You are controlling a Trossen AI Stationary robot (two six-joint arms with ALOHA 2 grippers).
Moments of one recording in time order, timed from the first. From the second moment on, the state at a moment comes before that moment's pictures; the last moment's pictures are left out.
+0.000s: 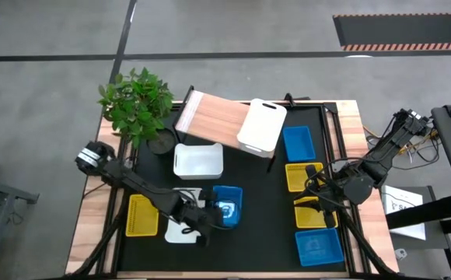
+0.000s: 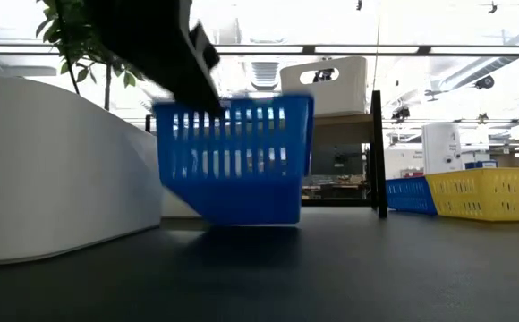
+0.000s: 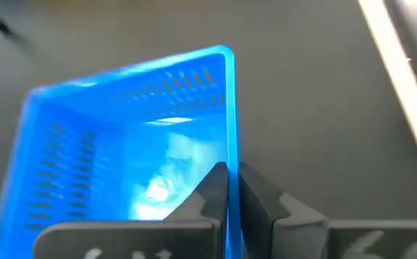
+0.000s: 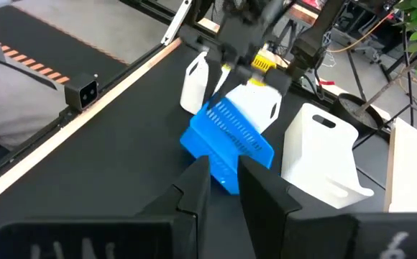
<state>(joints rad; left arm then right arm) -0.49 1.72 1.19 -0.32 -0.26 -0.28 0.75 0.85 0.74 -0.36 0.45 -0.12</state>
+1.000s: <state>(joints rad) -0.31 1.19 1.16 -0.59 -0.51 0.40 0.75 0.85 0.74 -0.35 0.45 -0.13</state>
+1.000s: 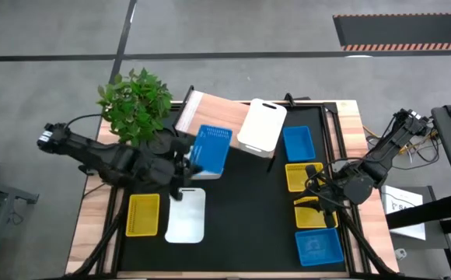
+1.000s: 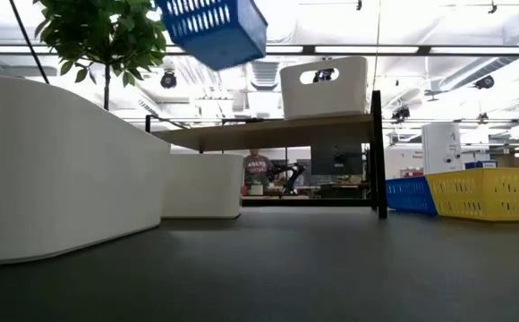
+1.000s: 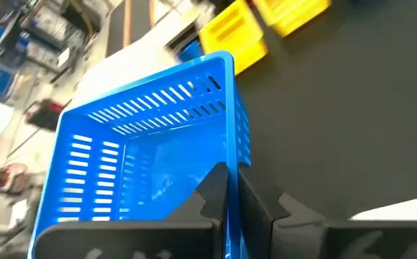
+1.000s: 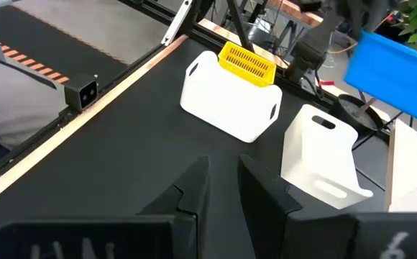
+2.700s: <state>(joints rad) 0.10 1.39 1.18 -0.48 -0.37 0.63 0.75 0.85 0.74 -0.36 0.45 -0.16</state>
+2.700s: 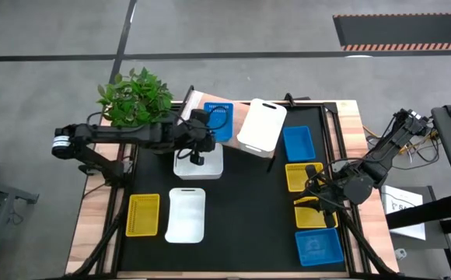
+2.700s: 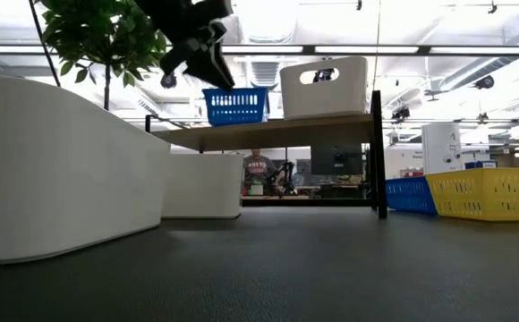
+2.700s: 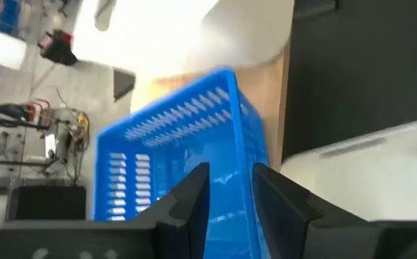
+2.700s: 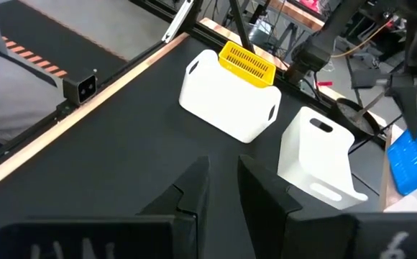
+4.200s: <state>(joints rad) 0.05 1.46 1.22 -0.31 -0.40 0.43 0.75 0.85 0.74 -0.37 0.45 -0.11</state>
